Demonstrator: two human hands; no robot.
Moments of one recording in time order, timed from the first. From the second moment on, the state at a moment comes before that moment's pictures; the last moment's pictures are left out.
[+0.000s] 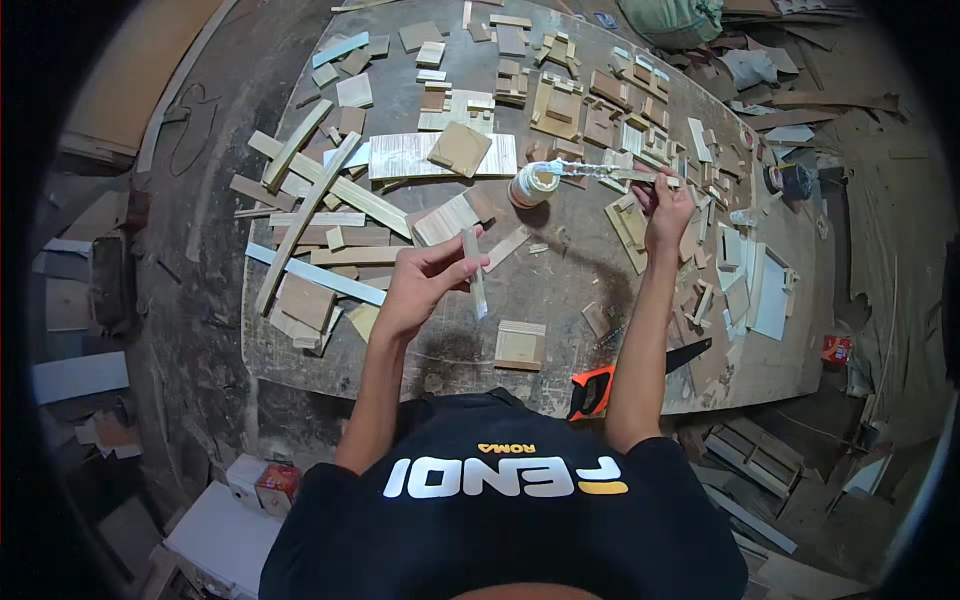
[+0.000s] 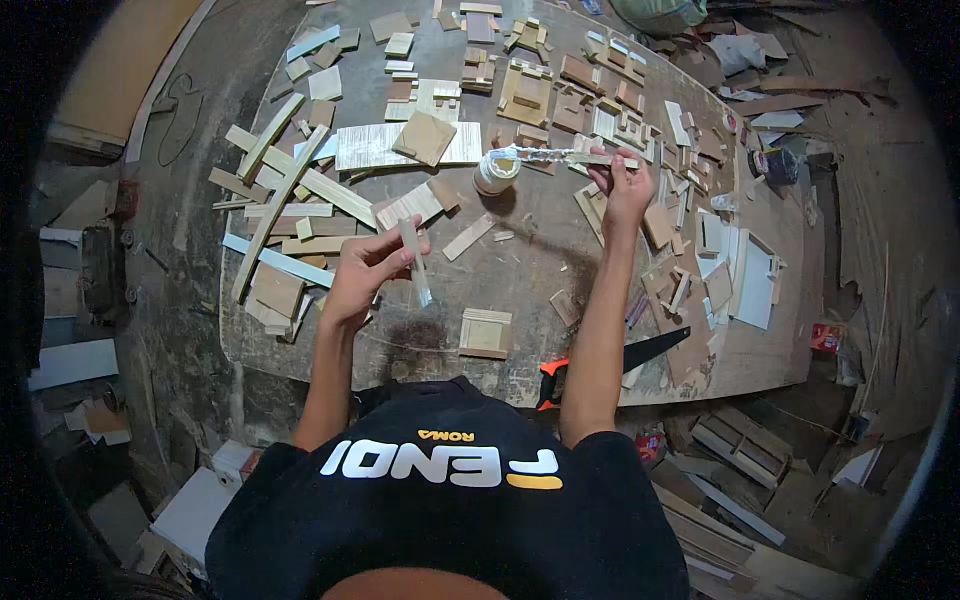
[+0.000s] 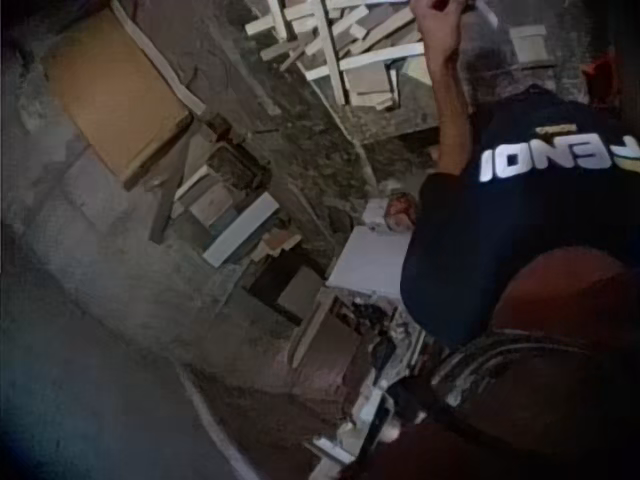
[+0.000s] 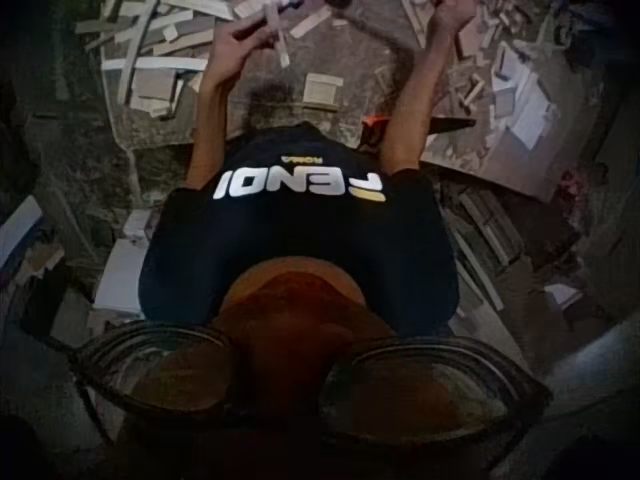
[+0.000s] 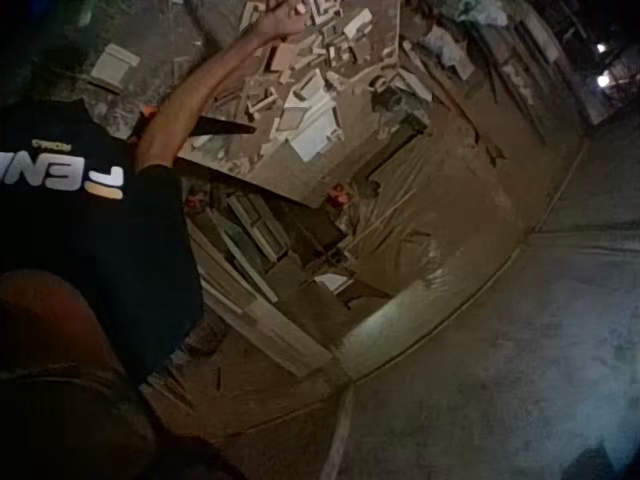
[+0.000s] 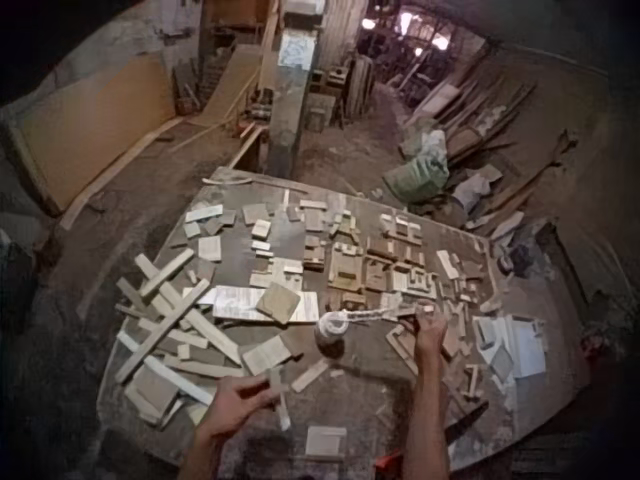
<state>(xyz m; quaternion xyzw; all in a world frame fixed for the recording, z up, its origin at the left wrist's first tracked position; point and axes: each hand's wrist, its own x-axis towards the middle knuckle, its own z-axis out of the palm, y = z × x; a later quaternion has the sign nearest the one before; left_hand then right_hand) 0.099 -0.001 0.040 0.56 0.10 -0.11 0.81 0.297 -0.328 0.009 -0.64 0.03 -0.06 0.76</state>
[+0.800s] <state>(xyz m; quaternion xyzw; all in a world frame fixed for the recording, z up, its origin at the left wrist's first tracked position) 0.051 -0.049 0.141 0.60 -0.10 -0.08 0.79 0.113 -0.343 0.147 -0.59 0.06 -0.20 0.78</state>
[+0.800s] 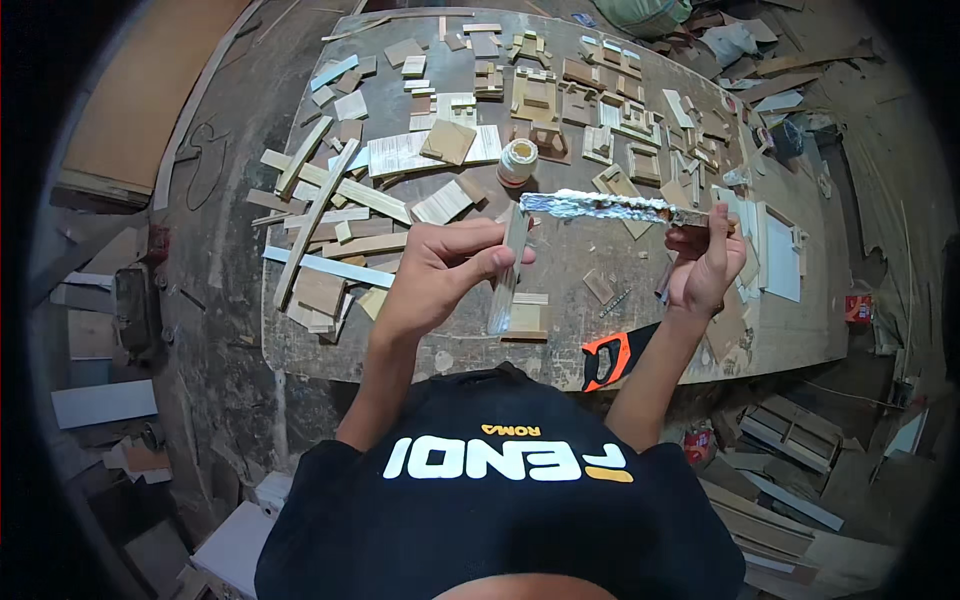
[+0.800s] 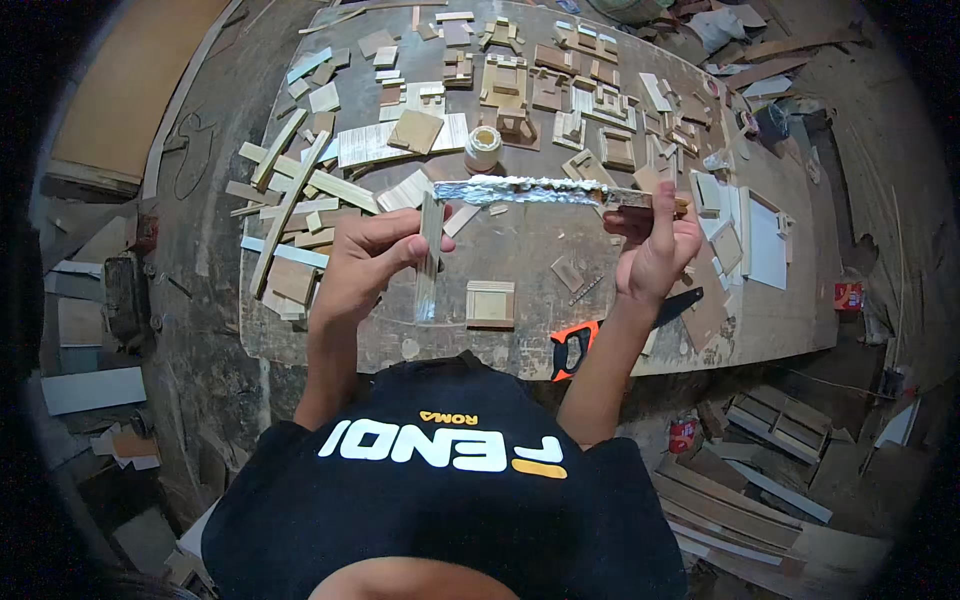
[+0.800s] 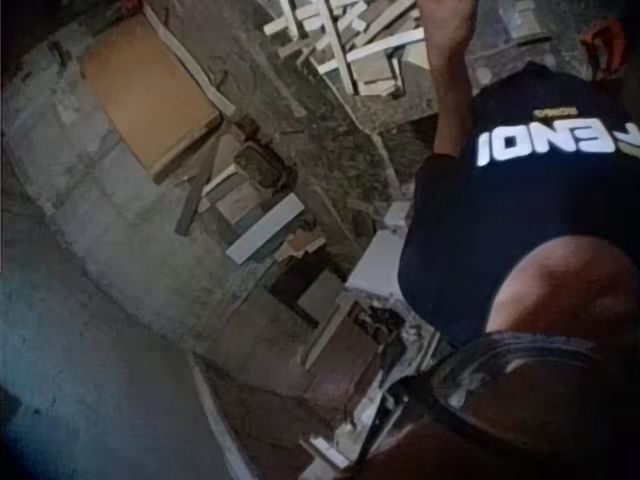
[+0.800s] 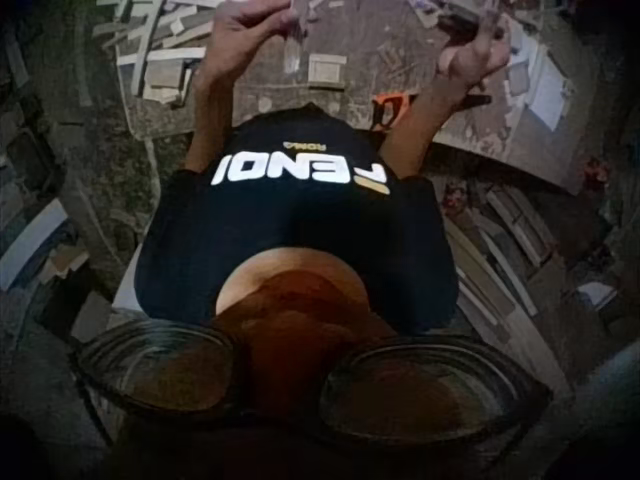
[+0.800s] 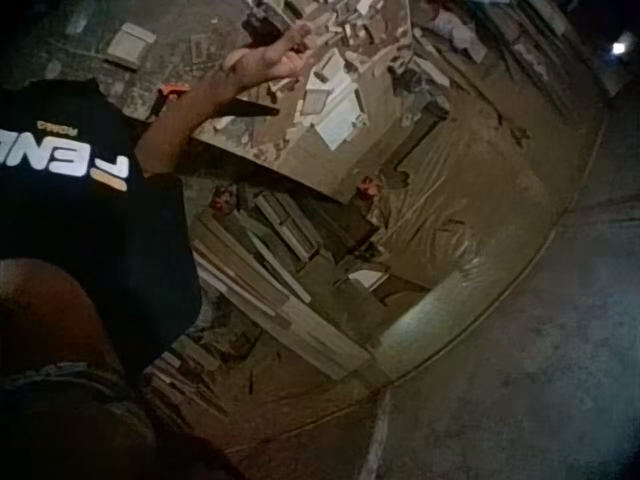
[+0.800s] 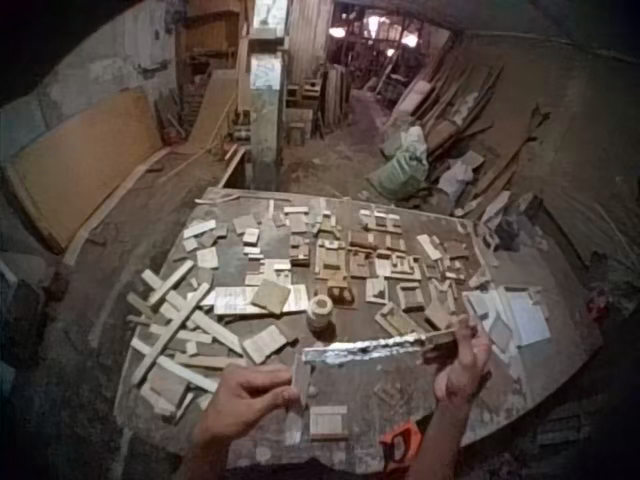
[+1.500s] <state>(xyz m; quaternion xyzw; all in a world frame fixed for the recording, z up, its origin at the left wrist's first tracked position) 0.037 -0.050 0.143 0.56 -0.10 -0.12 0.81 0.073 -0.361 0.155 -0.53 -0.04 -0.25 0.81</state>
